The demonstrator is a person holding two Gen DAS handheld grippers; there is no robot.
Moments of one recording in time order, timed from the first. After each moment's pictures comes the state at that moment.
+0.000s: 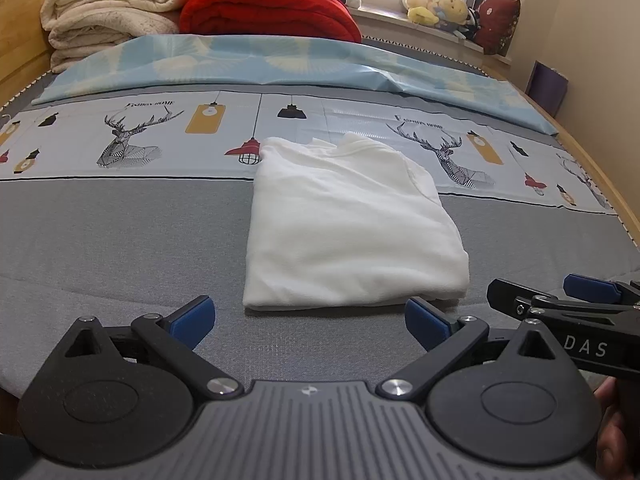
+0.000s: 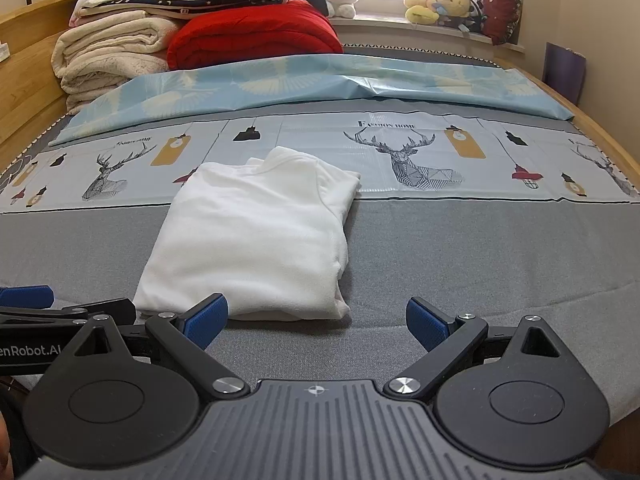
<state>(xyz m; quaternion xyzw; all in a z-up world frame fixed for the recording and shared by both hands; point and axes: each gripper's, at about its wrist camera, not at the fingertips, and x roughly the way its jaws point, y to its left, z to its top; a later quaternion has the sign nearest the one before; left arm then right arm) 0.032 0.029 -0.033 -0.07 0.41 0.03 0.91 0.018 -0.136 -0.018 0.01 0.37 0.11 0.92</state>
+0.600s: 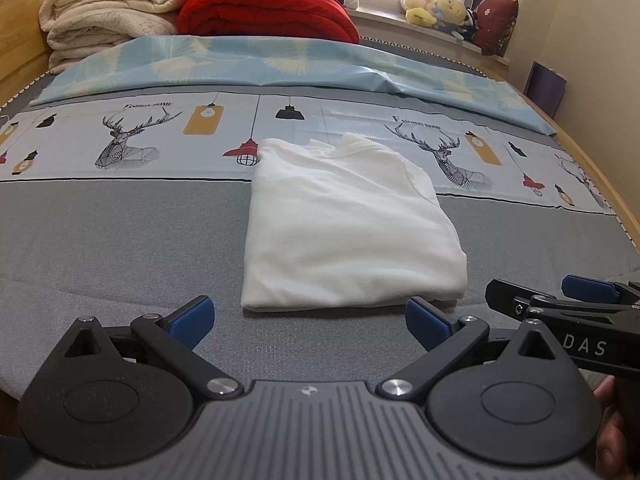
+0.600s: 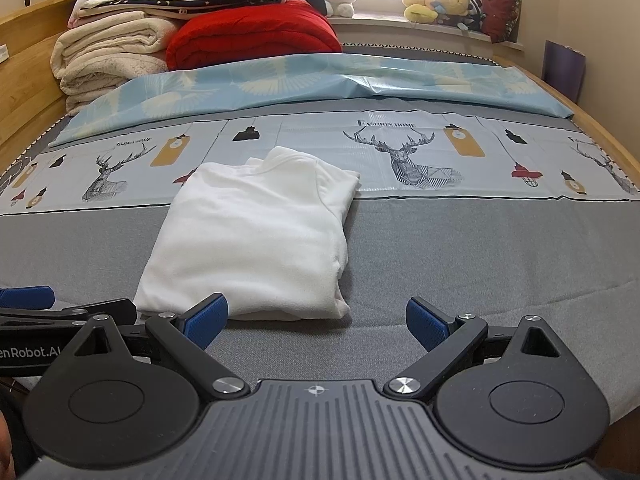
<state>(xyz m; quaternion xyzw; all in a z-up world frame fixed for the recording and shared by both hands) 0.032 0.027 -0.032 -0.07 0.41 0.03 0.91 0.019 -0.134 -0.018 0.01 0.37 0.11 0.92</state>
